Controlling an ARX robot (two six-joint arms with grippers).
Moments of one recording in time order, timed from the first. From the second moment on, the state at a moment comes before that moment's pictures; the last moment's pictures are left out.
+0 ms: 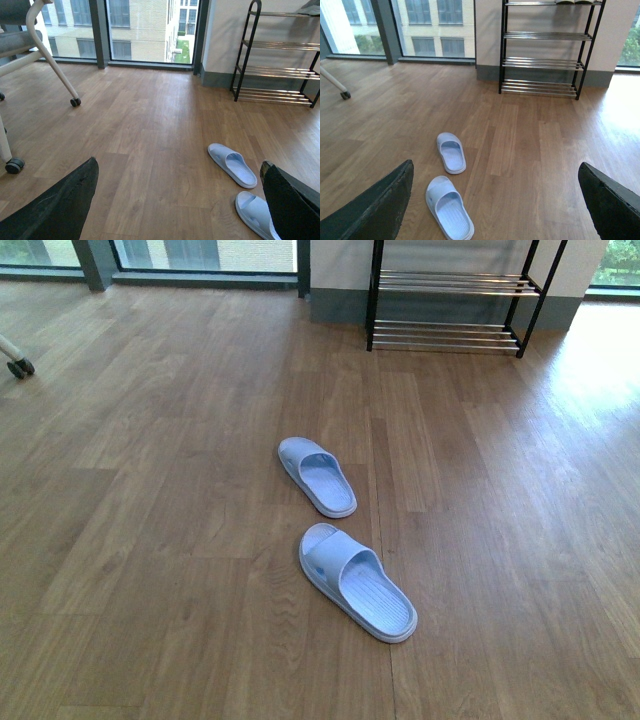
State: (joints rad) left arm 0.00 0.02 0.01 0.00 0.00 -0.01; right arm 0.00 0.00 0.02 0.00 0.00 0.00
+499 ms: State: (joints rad) left arm 0.00 0.02 0.01 0.00 0.00 -0.01; right arm 0.00 0.00 0.02 0.00 0.00 0.00
